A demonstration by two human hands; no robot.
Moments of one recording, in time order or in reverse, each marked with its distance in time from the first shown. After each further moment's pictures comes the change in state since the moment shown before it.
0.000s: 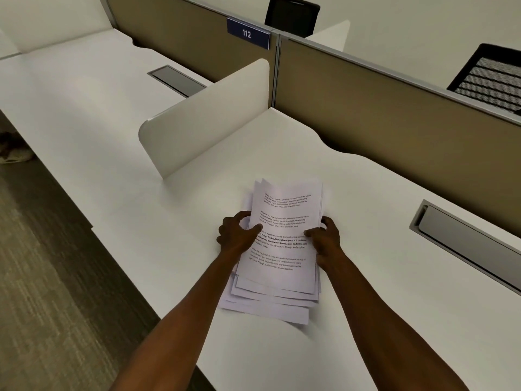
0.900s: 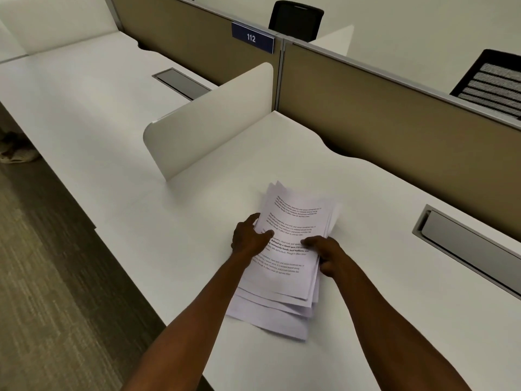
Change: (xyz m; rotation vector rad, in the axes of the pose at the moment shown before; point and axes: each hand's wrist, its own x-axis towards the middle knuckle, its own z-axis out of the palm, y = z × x) left_hand -0.008 0.011 0.012 -0.092 -0.093 0.003; right_hand -0.003 0.000 -0.010 0.043 -0.183 0.275
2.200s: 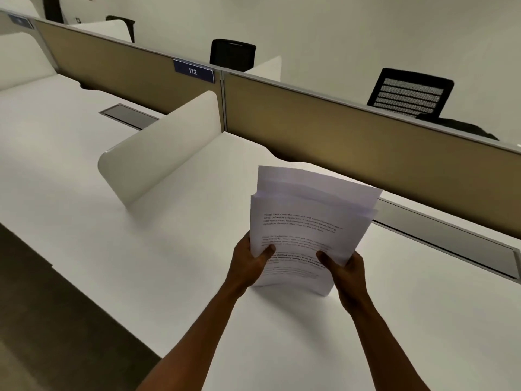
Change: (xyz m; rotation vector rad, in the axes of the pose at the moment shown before) left_hand -0.111 0.019 0.040 -0.337 -0.228 0.438; right_hand -0.138 0.057 -0.103 0.029 0.160 -0.795
